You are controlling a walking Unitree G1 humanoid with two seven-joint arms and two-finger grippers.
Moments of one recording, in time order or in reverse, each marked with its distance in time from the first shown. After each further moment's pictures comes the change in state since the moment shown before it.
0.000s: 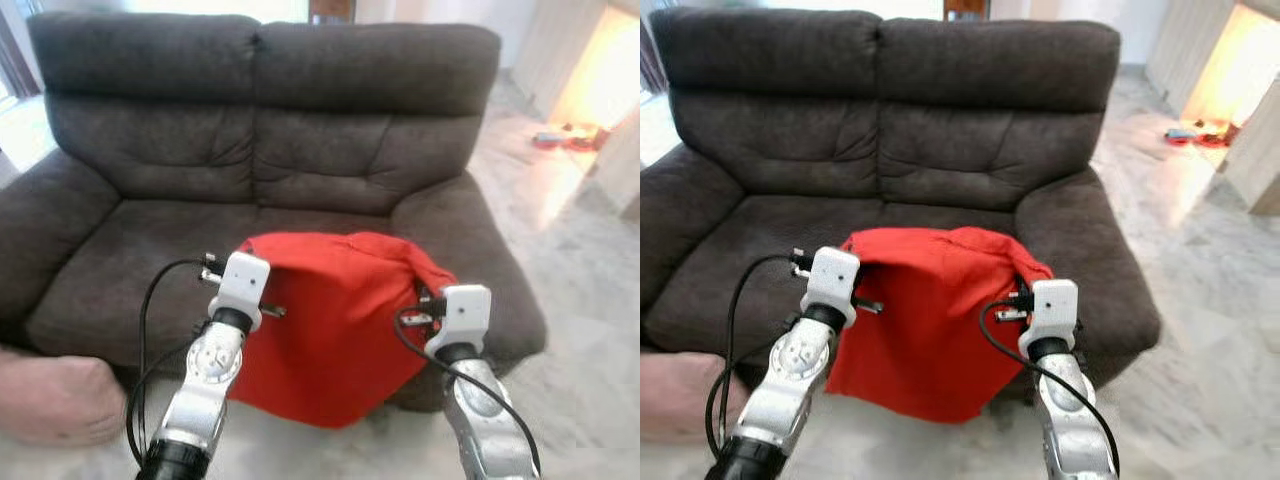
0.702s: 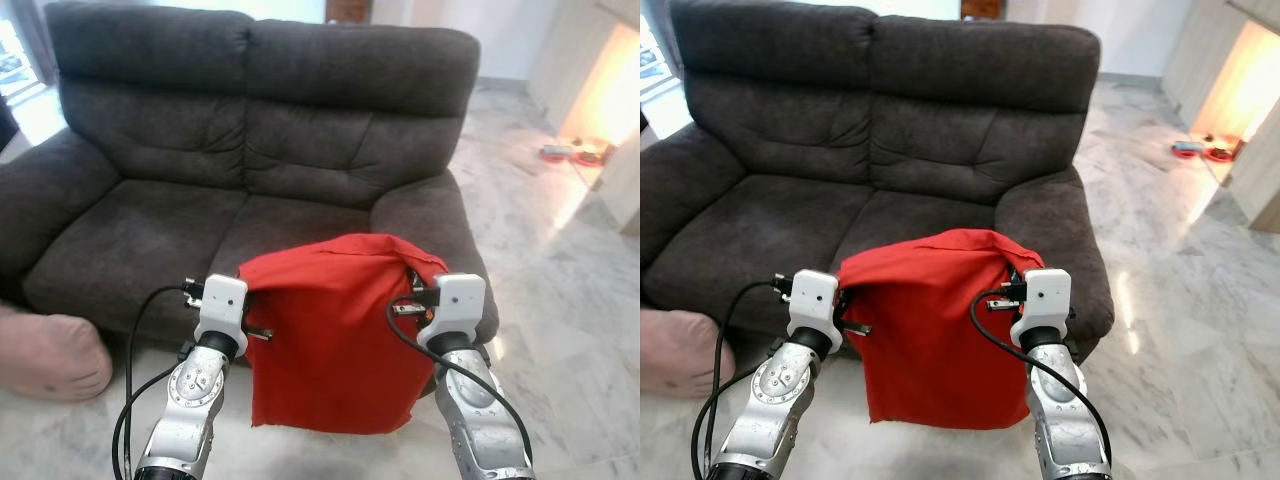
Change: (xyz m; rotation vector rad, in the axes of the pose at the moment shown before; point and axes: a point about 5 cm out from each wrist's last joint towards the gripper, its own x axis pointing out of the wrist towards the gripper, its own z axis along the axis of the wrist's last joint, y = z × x) left arm -0.024 0.005 -0.023 -0.151 0.090 -0.024; right arm 0.006 0.004 0.005 -0.001 -0.017 0.003
